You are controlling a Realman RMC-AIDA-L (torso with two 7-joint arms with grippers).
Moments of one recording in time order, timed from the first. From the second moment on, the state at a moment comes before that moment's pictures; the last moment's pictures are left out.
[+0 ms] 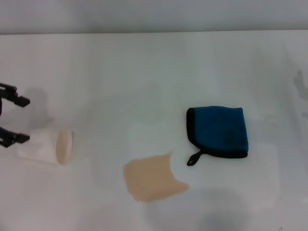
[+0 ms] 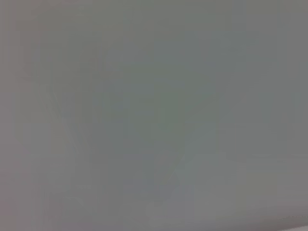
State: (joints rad) left arm -0.55 -1.83 0.93 1.09 2.30 1.79 -1.47; right arm 0.50 2.03 -0.02 0.19 -1.10 -1.04 0.15
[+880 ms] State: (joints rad) left arm -0.60 -1.88 0.98 1.07 2.49 1.75 -1.27; right arm 0.46 2.03 -0.03 0.27 -1.11 -1.03 0.08
